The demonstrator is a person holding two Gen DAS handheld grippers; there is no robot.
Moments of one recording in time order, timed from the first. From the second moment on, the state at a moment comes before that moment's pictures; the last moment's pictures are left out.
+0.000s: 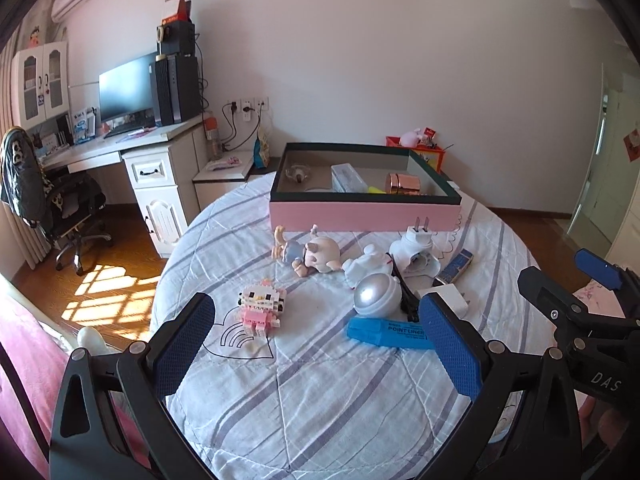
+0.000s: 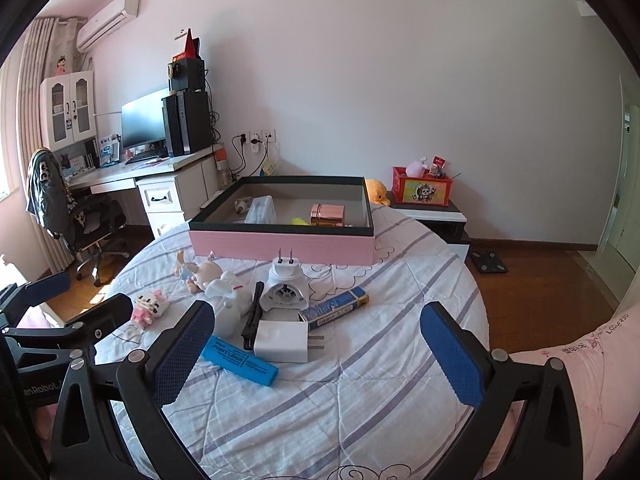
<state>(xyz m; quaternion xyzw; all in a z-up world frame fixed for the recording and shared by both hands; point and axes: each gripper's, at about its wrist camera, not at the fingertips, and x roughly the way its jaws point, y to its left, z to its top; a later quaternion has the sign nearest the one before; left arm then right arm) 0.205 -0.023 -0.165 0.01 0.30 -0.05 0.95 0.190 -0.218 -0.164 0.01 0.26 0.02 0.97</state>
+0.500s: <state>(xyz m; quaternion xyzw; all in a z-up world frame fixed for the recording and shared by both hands) 0.249 0.004 -0.208 -0.02 0.36 -0.03 0.93 0.237 -0.240 -0.219 0.04 0.33 0.00 0.94</state>
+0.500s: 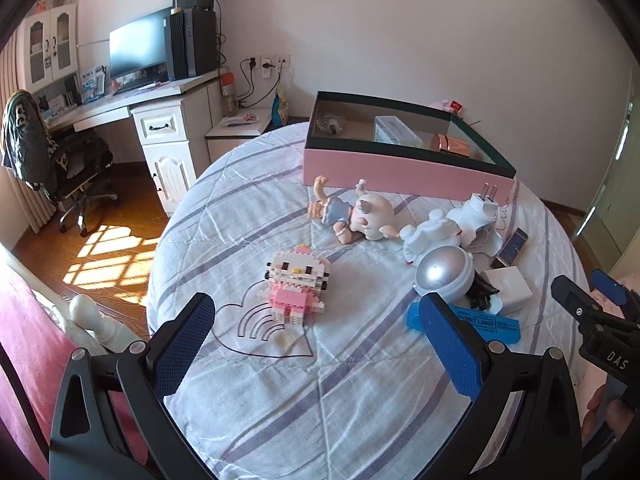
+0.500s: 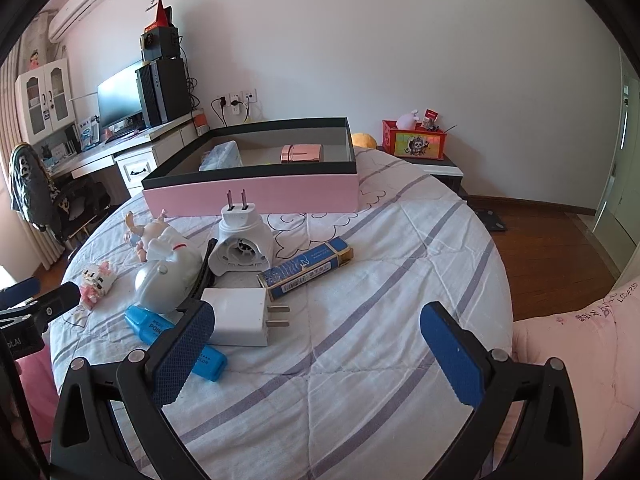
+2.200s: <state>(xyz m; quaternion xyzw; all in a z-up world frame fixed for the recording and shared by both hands) 0.308 -0.017 -0.214 0.01 0.35 -0.06 0.94 0.366 -0.200 -0.245 0.01 0.41 0.10 0.91</state>
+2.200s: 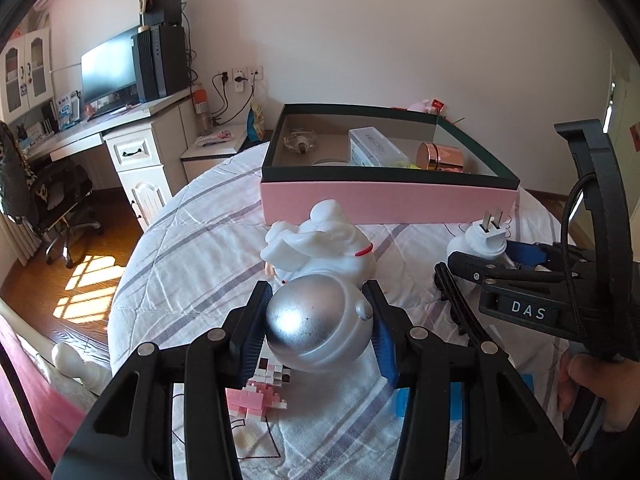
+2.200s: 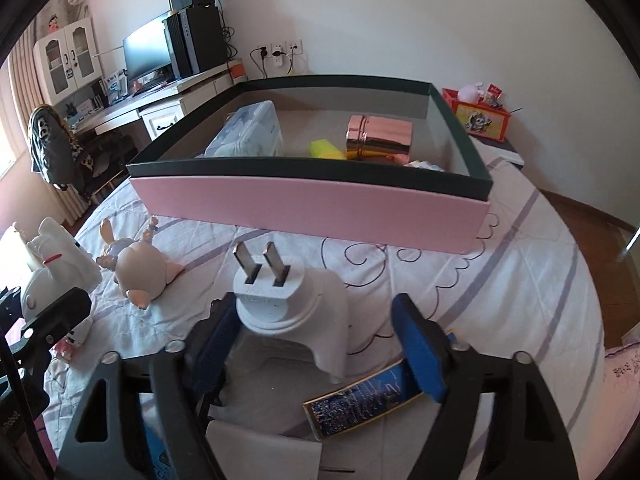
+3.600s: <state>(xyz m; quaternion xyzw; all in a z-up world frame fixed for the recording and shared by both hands) 0.165 -0.043 -0.081 0.03 0.14 -0.03 0.99 0.182 -0.180 -0.093 0.01 0.17 0.14 0.98</state>
